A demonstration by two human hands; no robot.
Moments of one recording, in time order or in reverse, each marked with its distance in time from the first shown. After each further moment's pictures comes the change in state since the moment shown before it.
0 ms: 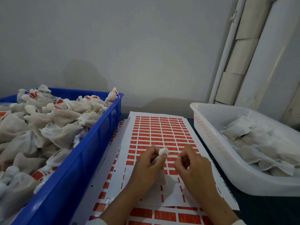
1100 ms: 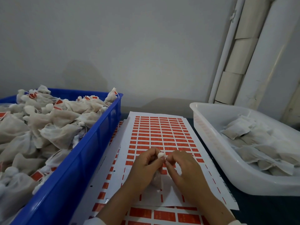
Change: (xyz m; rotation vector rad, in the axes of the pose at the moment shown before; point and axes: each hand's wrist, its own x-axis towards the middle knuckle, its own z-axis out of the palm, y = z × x) left_hand 0.003 -0.002 -0.005 -0.064 -0.092 -0.058; right_hand -0.003 0.005 0.011 -0.016 -0.216 -0.116
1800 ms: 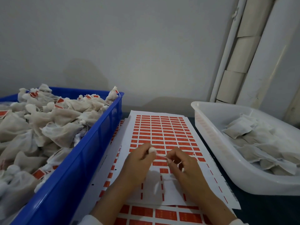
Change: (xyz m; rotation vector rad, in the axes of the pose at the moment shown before) left_hand -0.001 0.012 -0.019 0.229 0.071 -0.057; right_hand 0.004 0.001 0.003 0.258 -0.043 0.130
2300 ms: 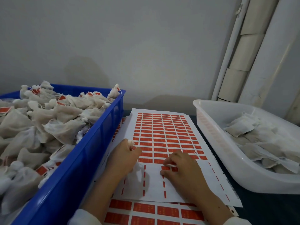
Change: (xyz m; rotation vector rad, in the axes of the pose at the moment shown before) left_hand 0.018 -0.024 -0.032 0.251 0.172 -0.299; right_hand 0.000 0.006 0.014 -0.380 -0.084 0.084
